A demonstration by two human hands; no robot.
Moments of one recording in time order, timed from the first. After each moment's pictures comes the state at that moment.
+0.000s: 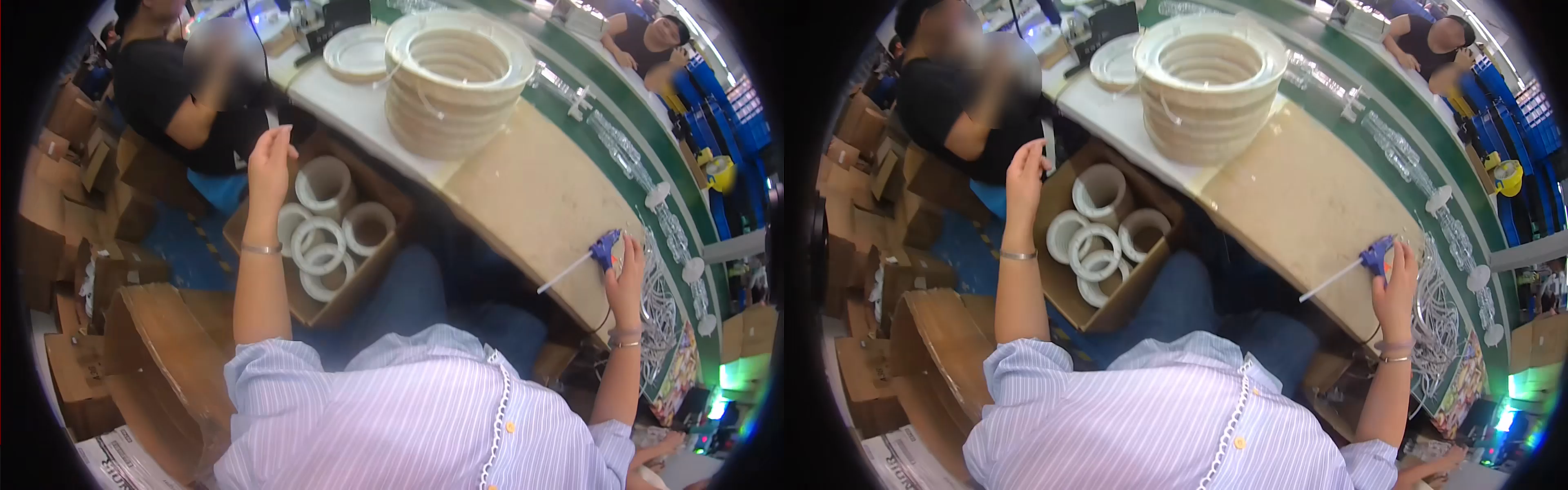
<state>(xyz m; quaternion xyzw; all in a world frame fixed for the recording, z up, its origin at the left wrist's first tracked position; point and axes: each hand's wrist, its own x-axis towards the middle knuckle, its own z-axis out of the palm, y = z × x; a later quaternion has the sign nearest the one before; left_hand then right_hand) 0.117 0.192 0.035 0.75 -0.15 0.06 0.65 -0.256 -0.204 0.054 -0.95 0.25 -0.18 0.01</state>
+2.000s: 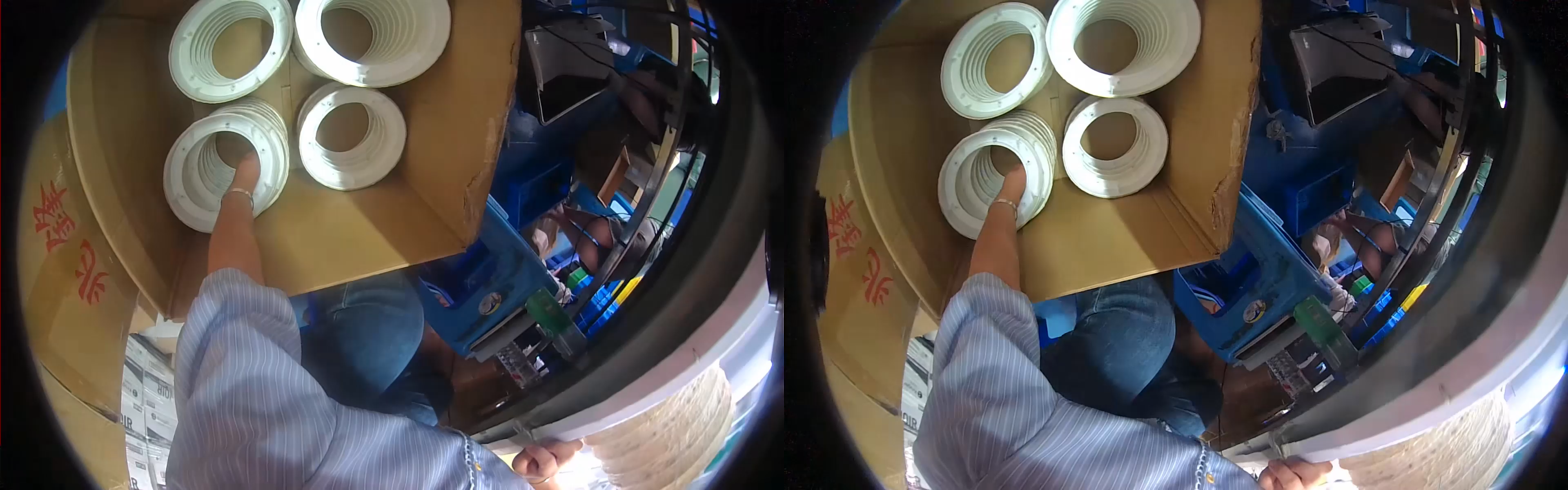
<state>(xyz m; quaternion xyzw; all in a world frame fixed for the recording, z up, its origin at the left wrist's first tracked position) -0.002 0.266 -0.652 0.70 0.36 -0.29 0.55 0.020 -0.075 0.029 -0.96 -0.05 0.26 0.02</state>
